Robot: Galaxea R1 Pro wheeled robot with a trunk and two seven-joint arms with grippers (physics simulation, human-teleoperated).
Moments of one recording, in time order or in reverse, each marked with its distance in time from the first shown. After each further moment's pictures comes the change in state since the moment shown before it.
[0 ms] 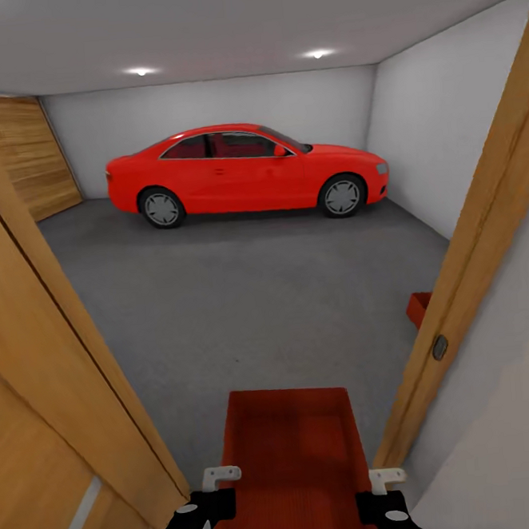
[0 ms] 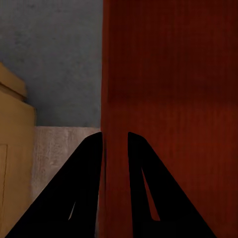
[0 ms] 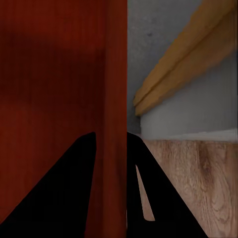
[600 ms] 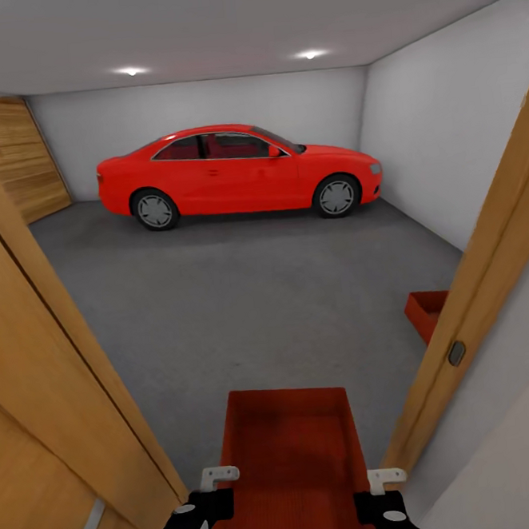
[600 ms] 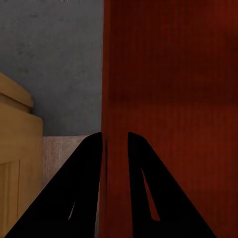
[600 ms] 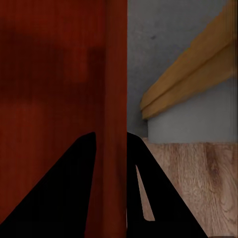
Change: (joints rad) left arm 0.000 0.009 -0.003 0.001 0.005 -0.002 -0.009; right arm 0.000 0.008 0.001 0.000 0.002 0.000 -0.012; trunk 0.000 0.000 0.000
